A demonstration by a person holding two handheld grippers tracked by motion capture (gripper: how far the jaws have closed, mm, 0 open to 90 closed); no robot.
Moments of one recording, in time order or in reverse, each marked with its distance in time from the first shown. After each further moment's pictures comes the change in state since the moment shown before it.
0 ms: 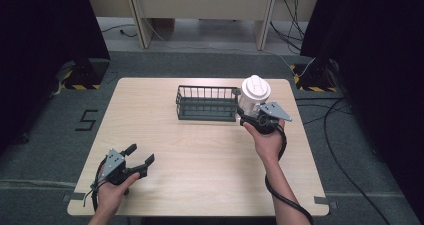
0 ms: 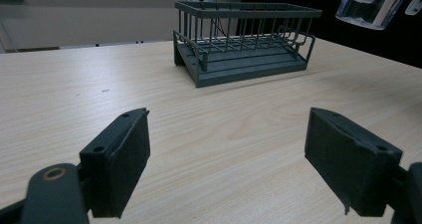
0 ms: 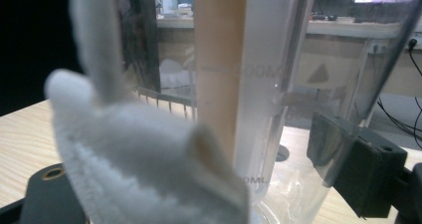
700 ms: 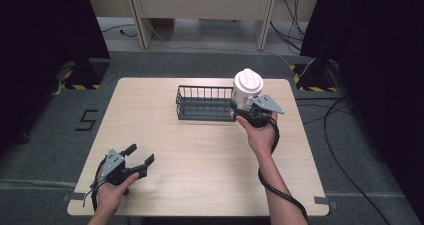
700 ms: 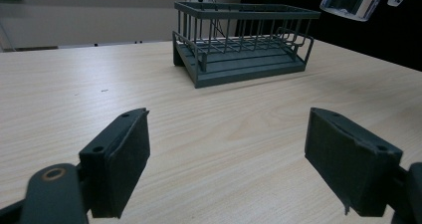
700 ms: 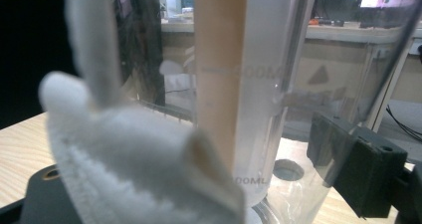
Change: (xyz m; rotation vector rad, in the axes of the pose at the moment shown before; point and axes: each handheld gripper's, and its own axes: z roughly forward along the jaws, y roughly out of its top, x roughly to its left) left arm 0.000 0.000 -0.001 -0.003 -0.006 -0.003; right arm 0.013 0.013 0.021 -0.012 0.015 0.004
